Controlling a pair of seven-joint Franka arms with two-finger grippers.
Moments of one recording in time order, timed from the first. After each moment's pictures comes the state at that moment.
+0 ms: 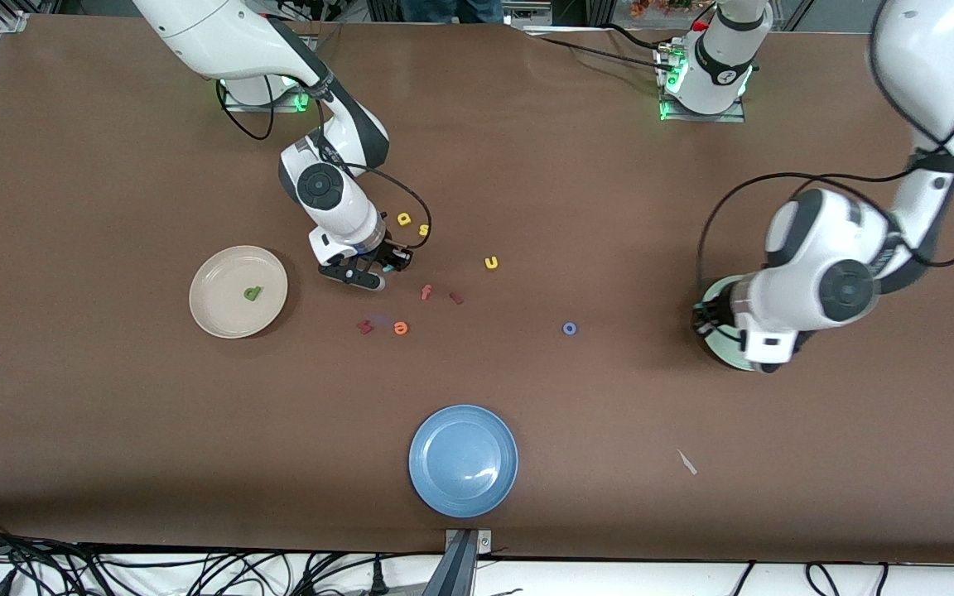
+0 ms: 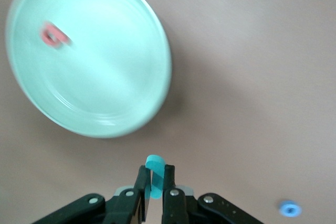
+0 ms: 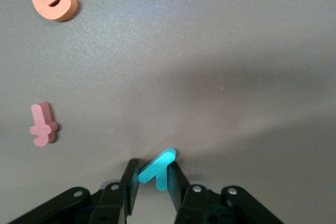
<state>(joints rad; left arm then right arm) 0.43 0.54 -0.61 -1.74 0.19 1.94 -0.94 0.31 0.52 0.29 -2.14 -0.04 2.67 0.89</state>
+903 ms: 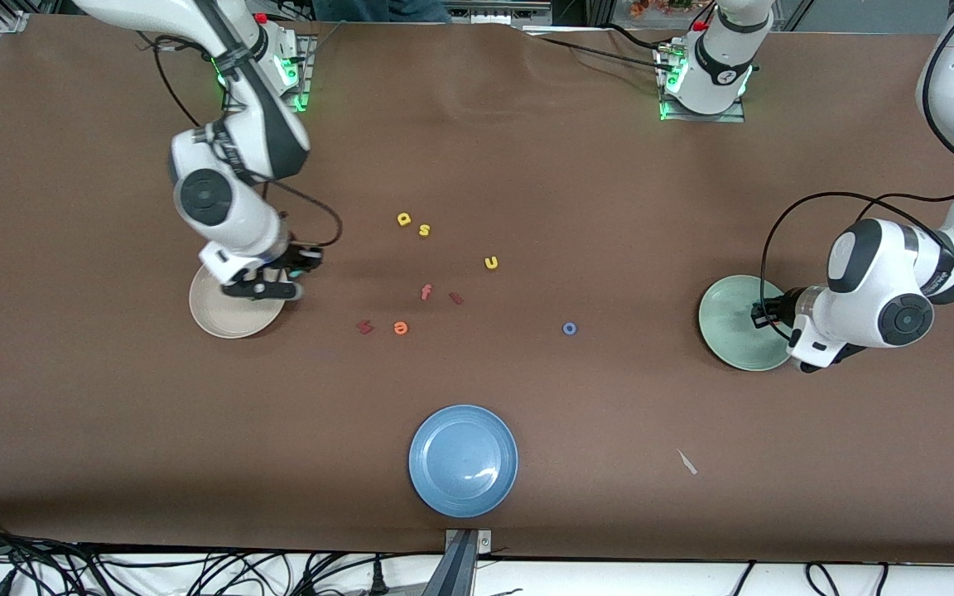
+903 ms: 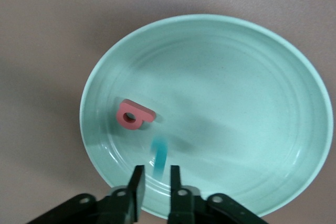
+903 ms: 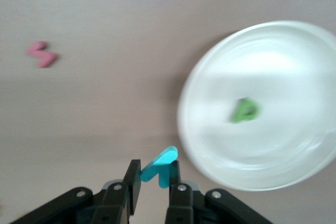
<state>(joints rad) 0.60 0.67 -0.61 -1.78 0.38 1.94 -0.62 0.11 0.27 0.16 -2.11 -0.05 2.26 0.29</state>
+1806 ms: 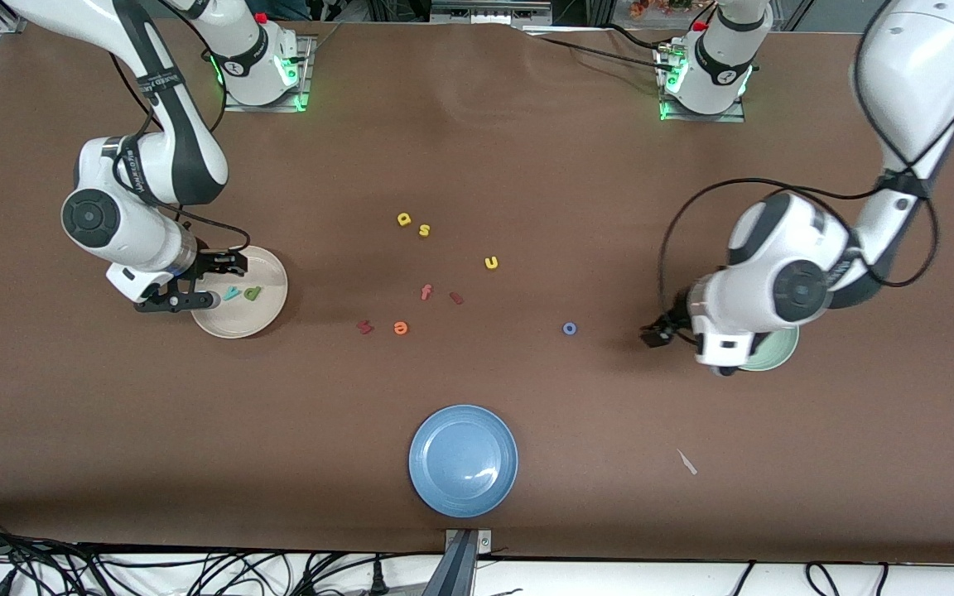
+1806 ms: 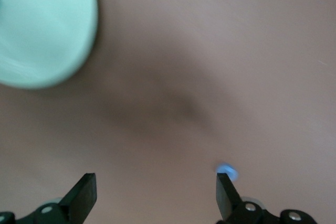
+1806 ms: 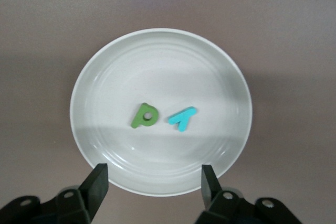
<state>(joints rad) 0.34 0.68 -0.79 -1.63 0.28 2.00 -1.31 0.08 0.26 0.03 -2.13 -0.05 2.23 0.09</state>
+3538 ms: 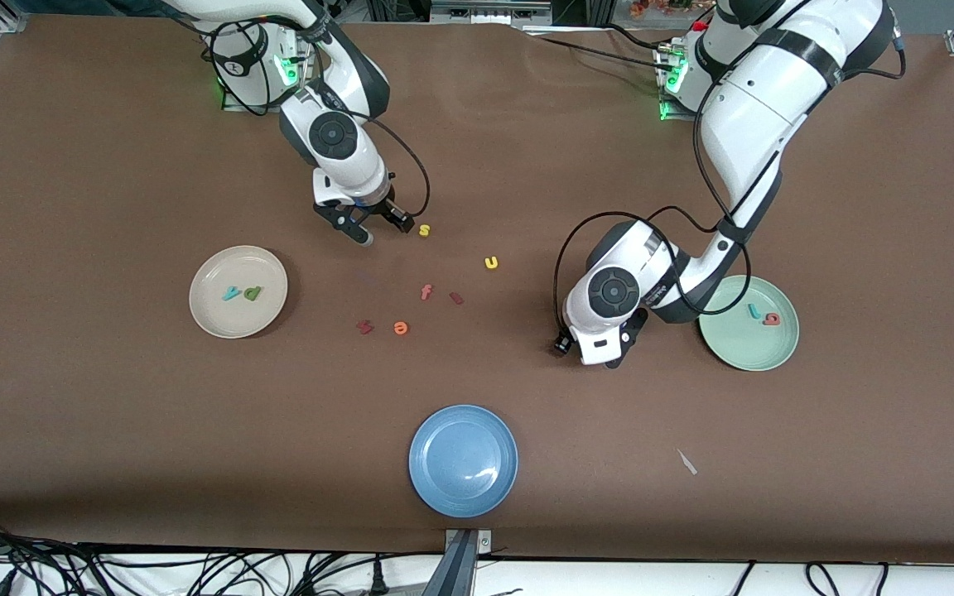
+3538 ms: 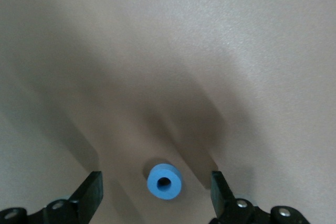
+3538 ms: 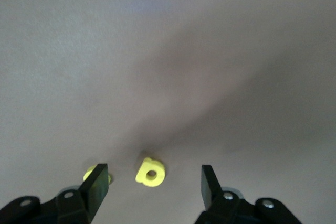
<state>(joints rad) -0.14 0.86 -0.43 -1.52 0.28 2.20 -1.66 0.29 0.34 0.42 -2.32 -0.04 2.58 1.39</state>
